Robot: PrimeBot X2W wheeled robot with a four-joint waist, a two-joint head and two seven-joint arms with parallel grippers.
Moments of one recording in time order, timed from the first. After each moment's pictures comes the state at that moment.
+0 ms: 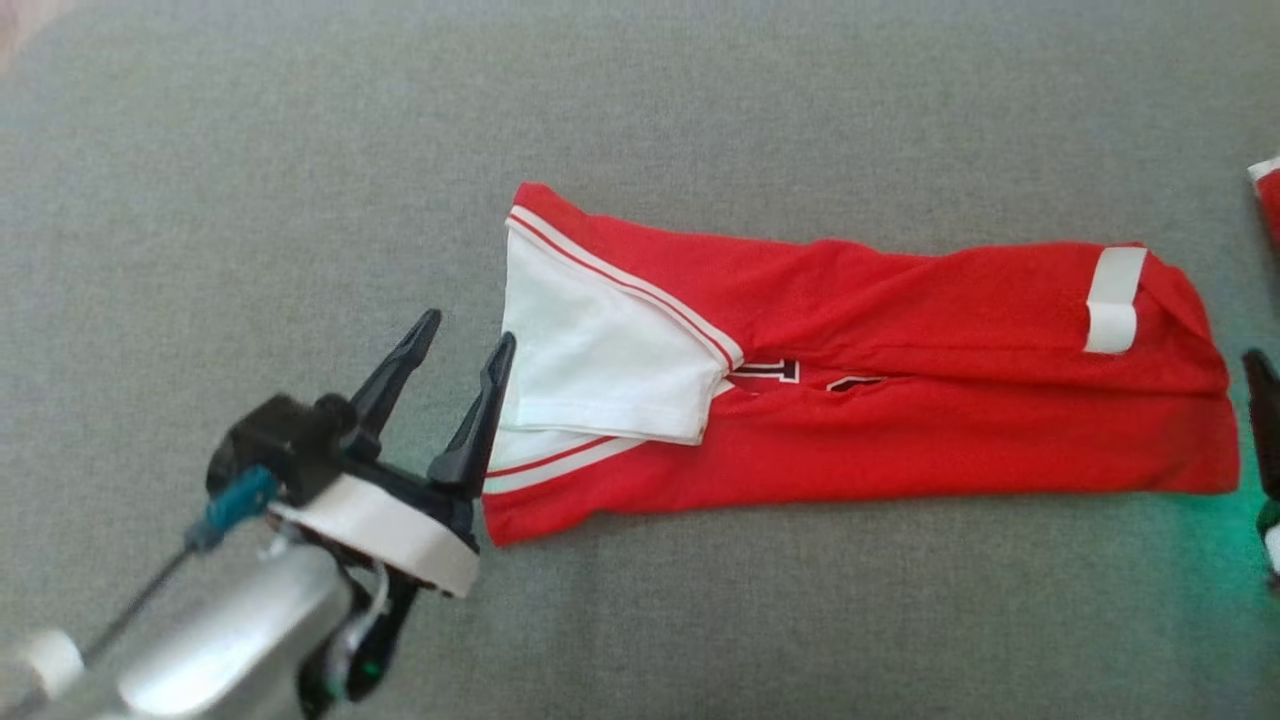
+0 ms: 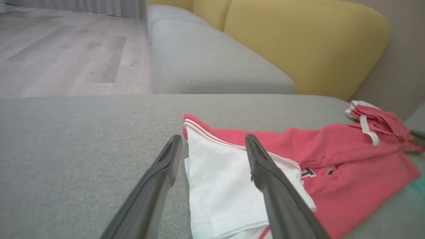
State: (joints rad) left arm -0.55 0.62 -1.06 0.03 -0.99 0.23 -0.25; right arm -0.01 -0.42 -0.11 0.16 0.90 0.13 0.15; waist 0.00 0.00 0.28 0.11
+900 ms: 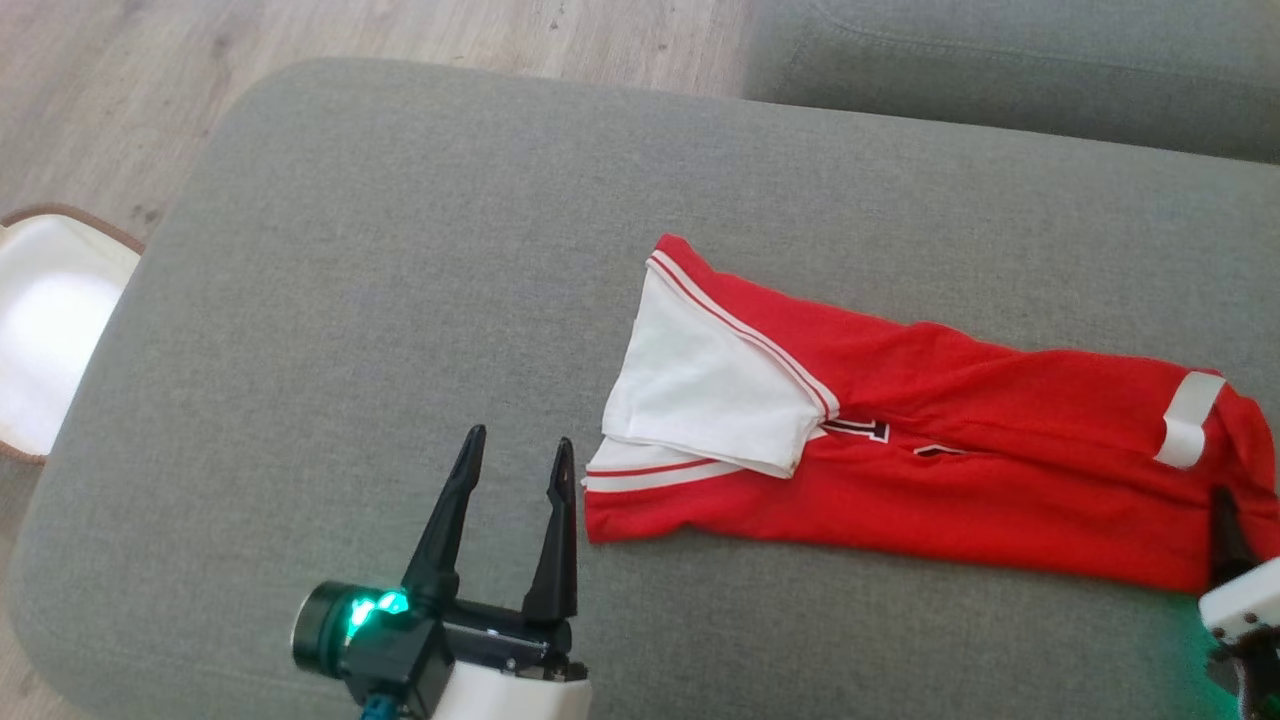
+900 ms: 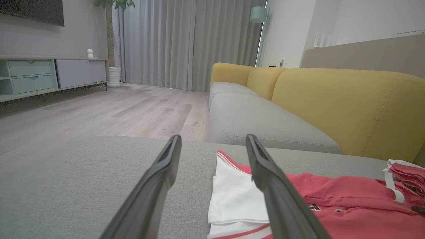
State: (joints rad) left arm 0.01 0.12 -0.51 -0.05 -0.27 0.18 -0.25; right arm -0.11 -0.21 -0.33 0.56 0.59 0.13 0.14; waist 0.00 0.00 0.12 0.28
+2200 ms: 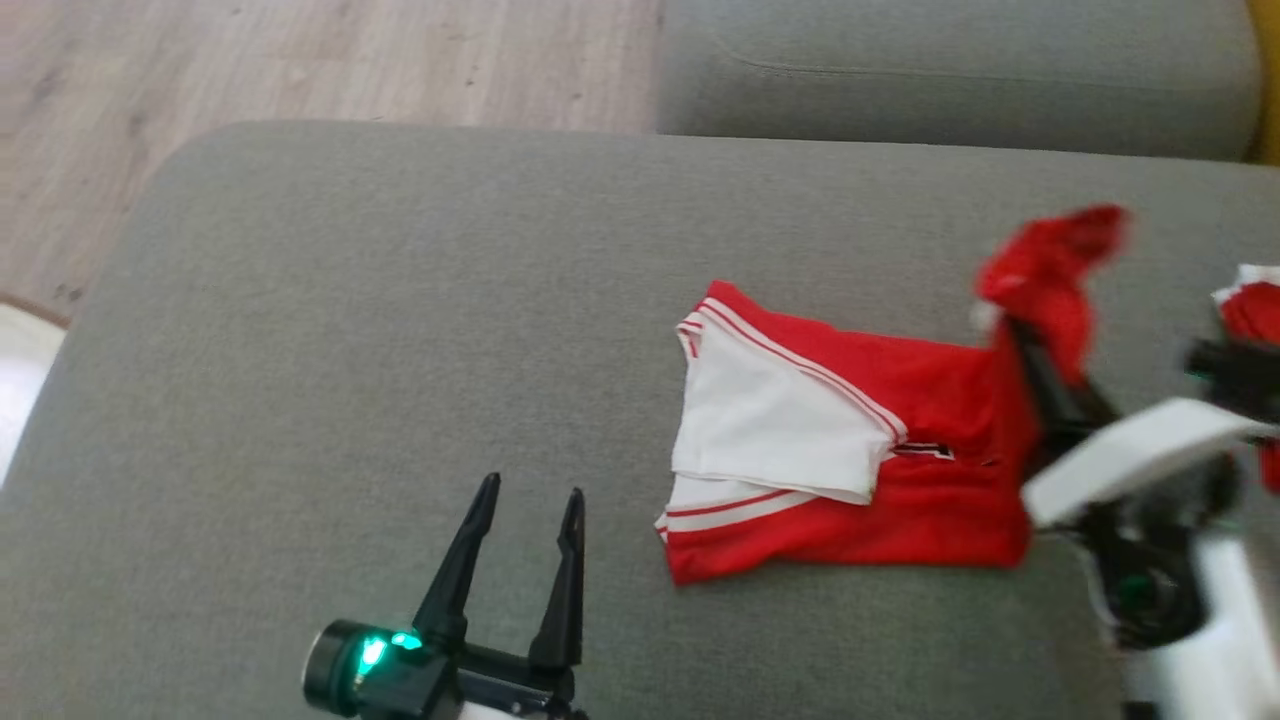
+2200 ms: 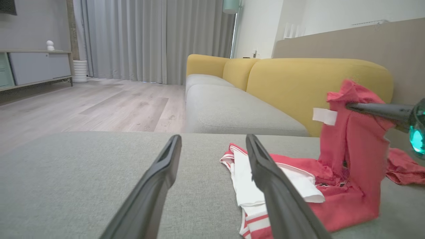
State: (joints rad) left arm 0.09 0.06 -0.44 0.00 -0.18 0.06 -0.25; right arm -0.15 -0.16 0.05 0.07 0.70 0.13 0.30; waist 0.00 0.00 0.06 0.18
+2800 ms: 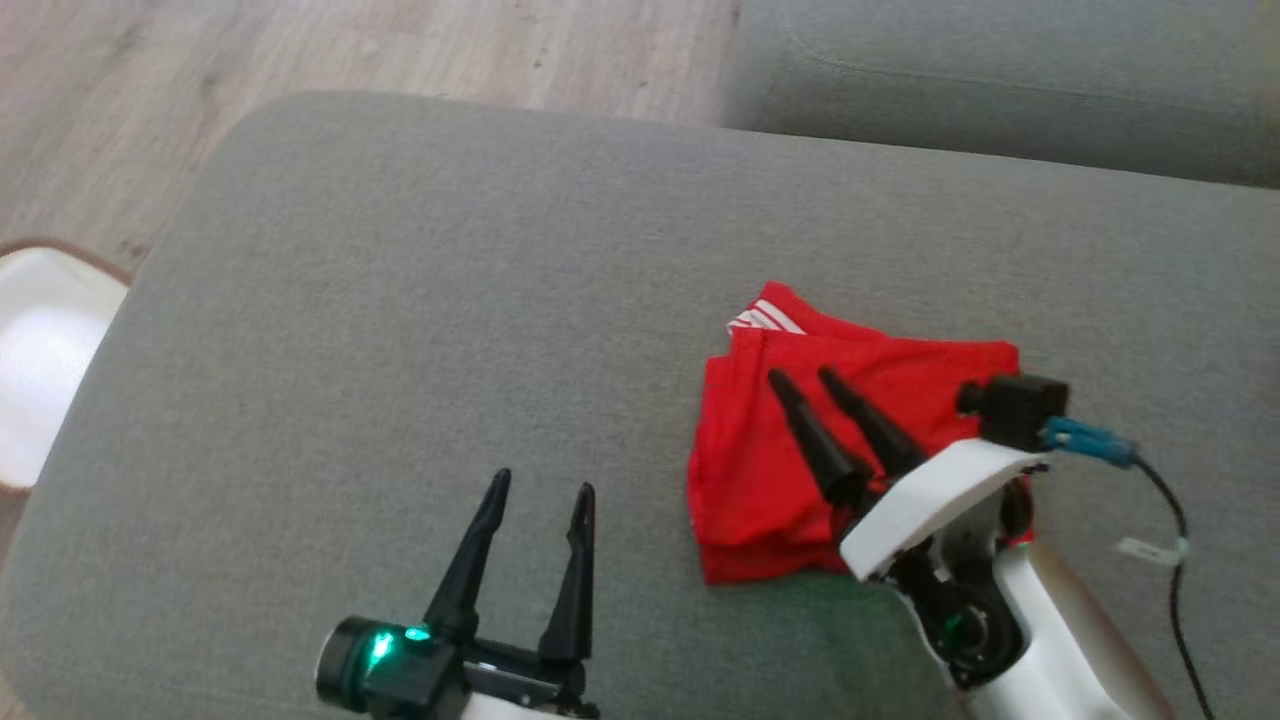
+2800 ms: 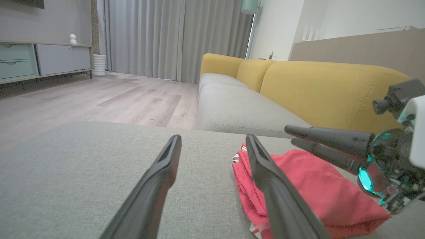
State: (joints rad) left arm 0.07 0.06 -0.47 0.01 -0.22 0.09 -0.25; right arm -0.20 -0.07 0.35 0.21 0.73 0.13 0.19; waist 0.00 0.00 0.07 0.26
